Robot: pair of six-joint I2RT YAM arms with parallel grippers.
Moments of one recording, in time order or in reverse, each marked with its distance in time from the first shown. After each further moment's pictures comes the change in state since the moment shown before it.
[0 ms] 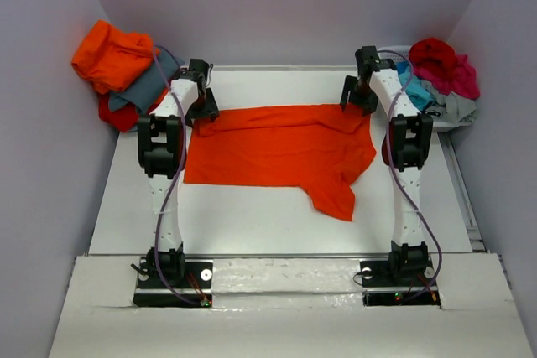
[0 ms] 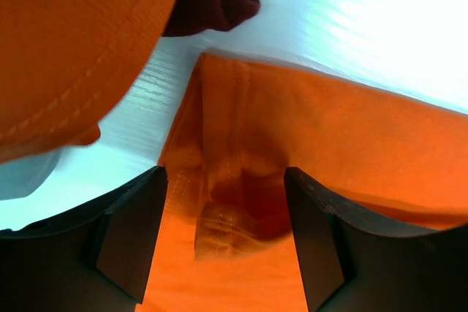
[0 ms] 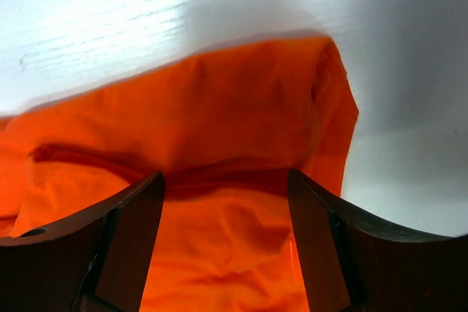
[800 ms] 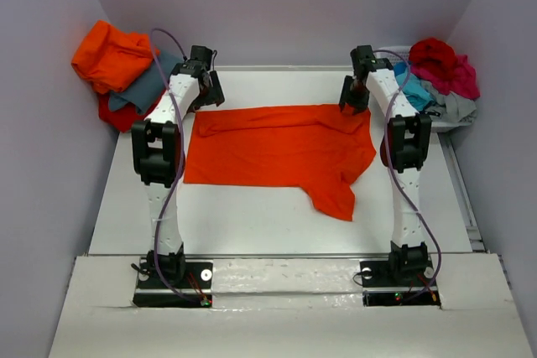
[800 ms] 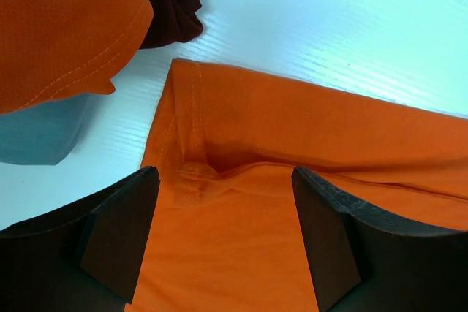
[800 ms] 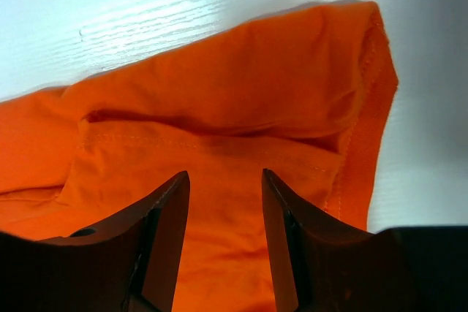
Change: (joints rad) left arm -0.057 -0.164 -0.024 0.066 -0.037 0.008; right arm 0.037 -0.082 -0.063 0.013 -0.008 0.044
